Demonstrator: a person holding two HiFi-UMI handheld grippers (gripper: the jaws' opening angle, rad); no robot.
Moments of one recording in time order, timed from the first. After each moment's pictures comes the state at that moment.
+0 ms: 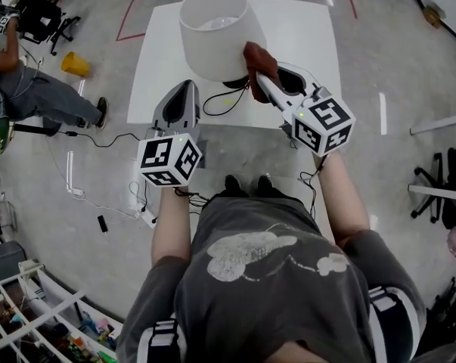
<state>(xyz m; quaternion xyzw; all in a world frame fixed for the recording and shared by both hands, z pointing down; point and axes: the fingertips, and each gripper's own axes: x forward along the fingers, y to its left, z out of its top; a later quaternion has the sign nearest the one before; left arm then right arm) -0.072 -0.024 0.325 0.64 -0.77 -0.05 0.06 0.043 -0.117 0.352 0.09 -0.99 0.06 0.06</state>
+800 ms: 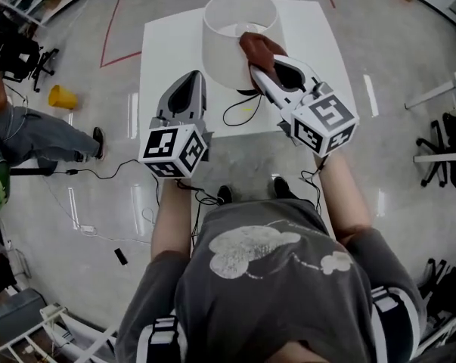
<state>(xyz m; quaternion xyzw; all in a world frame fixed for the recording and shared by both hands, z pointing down) -0.159 -0.041 0.313 0.72 -0.69 -0.06 0.05 -0.050 -0.084 0.318 0.17 -0.98 0.02 0.04</state>
